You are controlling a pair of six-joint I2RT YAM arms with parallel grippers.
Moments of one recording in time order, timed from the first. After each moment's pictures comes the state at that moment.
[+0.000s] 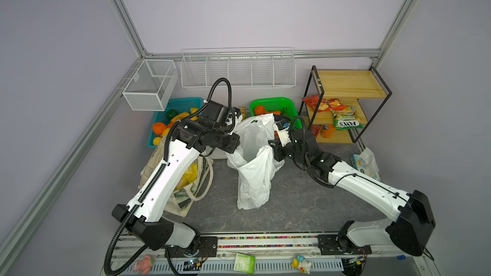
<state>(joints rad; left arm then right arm) -0.56 1.41 1.70 -1.18 0.11 -0.06 0.73 1.36 1.06 -0.11 -0.04 0.23</state>
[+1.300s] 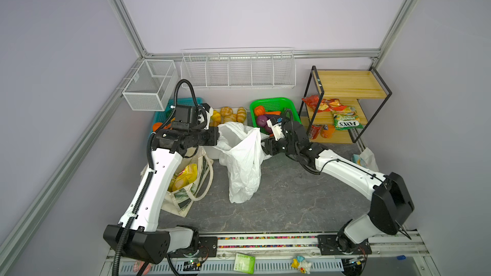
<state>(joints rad) -0.23 1.32 1.49 -0.95 0.29 -0.17 0.66 1.51 1.18 -0.17 -0.25 0.28</state>
